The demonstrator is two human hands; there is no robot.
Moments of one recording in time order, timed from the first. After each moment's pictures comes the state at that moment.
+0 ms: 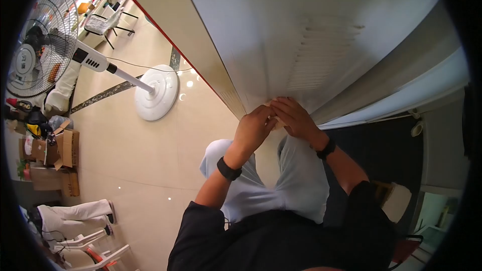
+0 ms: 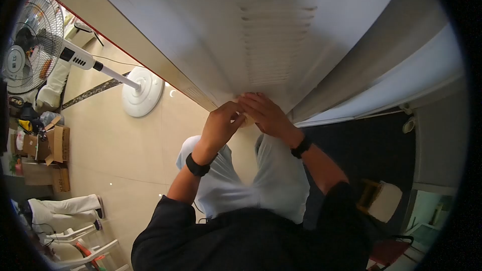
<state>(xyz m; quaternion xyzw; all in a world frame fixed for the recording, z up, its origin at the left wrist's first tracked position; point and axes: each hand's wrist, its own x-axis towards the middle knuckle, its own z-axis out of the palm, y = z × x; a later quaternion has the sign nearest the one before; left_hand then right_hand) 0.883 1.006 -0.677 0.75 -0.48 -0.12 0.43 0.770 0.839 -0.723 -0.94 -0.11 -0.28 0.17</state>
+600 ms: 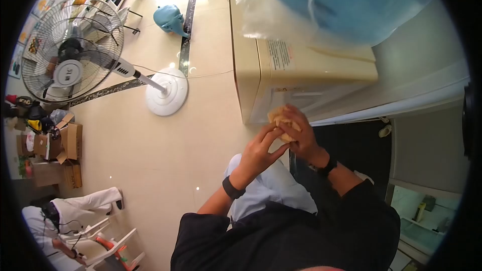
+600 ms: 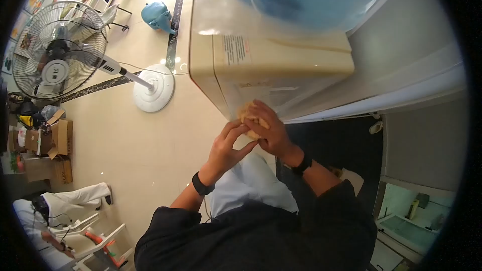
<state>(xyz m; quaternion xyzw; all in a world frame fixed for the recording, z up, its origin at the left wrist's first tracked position) 0.854 1.066 -0.303 0.70 -0.48 -0.05 0.53 0.759 0.904 -0.318 -0.90 -0.05 -0.30 0.31</state>
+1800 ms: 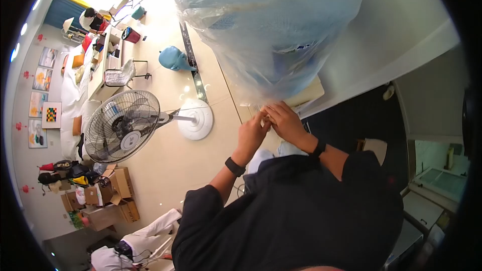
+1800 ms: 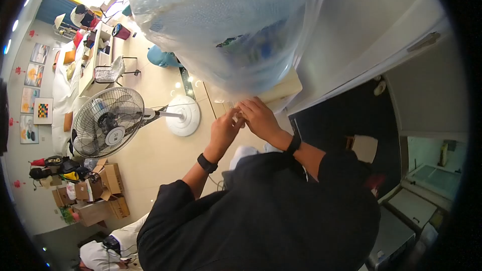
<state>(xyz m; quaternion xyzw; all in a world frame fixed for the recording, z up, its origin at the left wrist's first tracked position) 0.933 0.996 -0.061 0.79 -0.51 -0.16 0.31 0.810 0.880 -0.078 -0.92 0.14 -0.26 0.26</state>
